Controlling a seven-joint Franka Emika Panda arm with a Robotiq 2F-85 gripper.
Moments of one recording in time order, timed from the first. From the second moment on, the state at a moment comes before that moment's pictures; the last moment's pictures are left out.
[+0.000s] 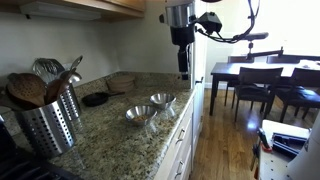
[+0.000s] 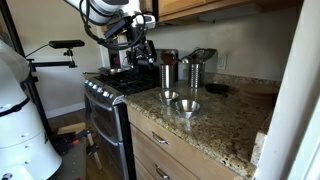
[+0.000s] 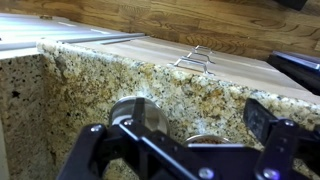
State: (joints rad) arm 0.04 -0.45 0.12 -2.51 -0.28 2.08 -0.10
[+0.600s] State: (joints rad) arm 0.09 -0.24 0.19 -2.36 -0.35 2.08 -0.10
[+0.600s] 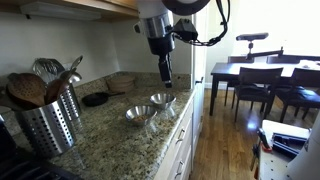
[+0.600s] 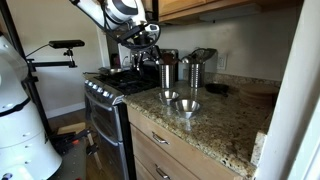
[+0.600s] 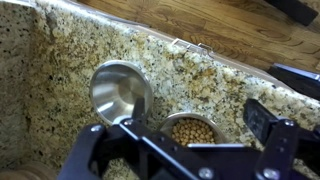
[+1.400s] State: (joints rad) arm 0.13 0.00 0.20 -2.20 -0.39 2.16 -0.10
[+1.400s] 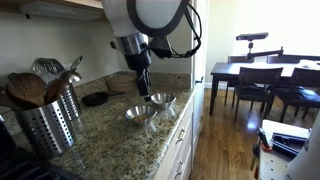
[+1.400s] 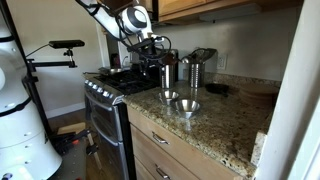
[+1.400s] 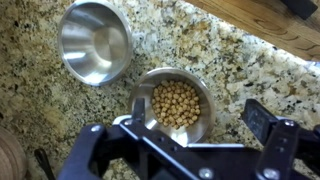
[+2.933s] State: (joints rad) arm 0.17 0.29 0.17 -2.01 -0.40 2.18 0.04
